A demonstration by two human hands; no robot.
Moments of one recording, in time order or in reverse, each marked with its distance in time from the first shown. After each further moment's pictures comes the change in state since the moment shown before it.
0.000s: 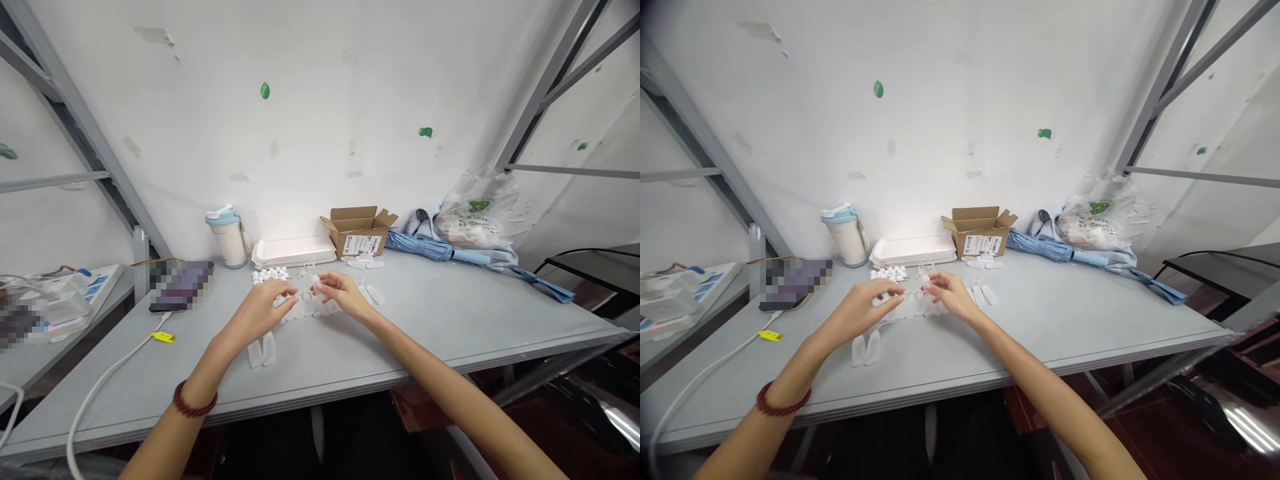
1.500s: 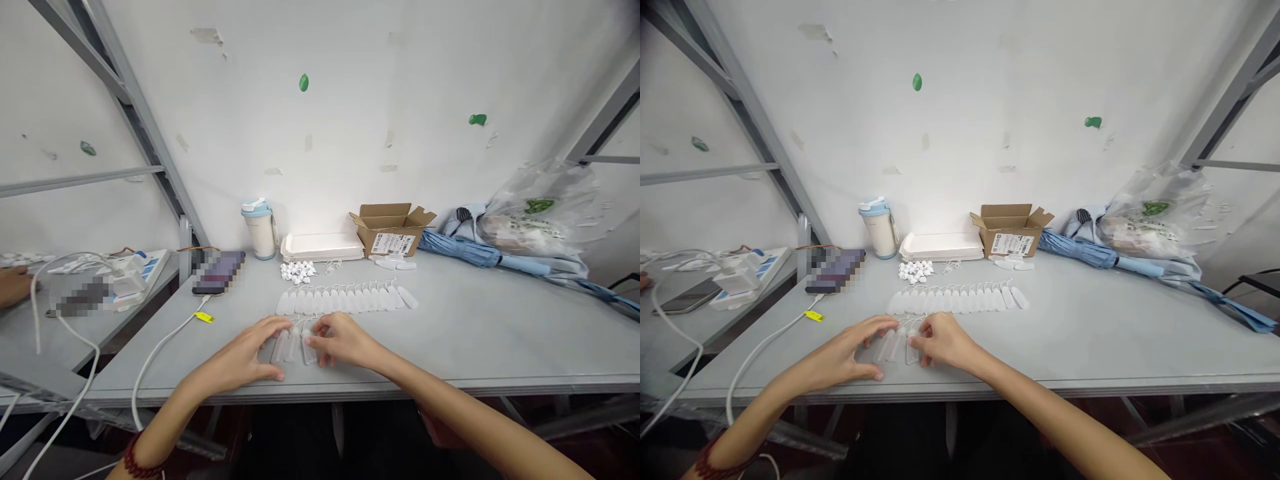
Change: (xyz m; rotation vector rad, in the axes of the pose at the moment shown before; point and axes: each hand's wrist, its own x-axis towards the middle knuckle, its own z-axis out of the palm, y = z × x) left_hand -0.094 -0.040 -0.023 -0.120 -0.401 -0.237; right_hand -0.041 -0.010 0.072 -0.307 -0.357 0.305
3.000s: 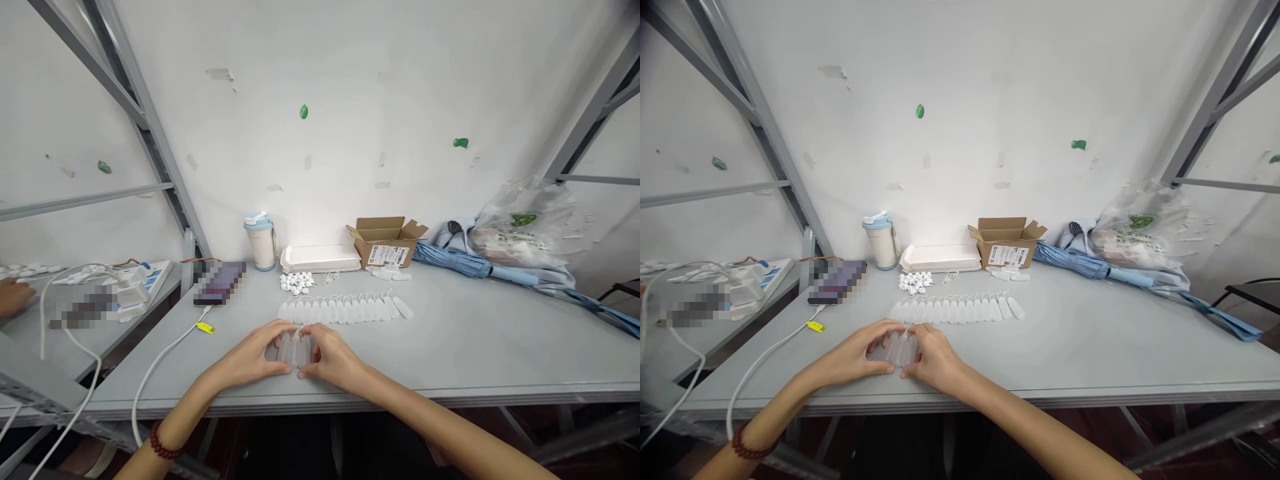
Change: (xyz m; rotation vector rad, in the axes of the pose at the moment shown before) left_hand 0.018 0.009 -0.001 -0.038 0.045 0.139; right_hand 0.001 0.009 0.019 -0.243 0.143 -0.213
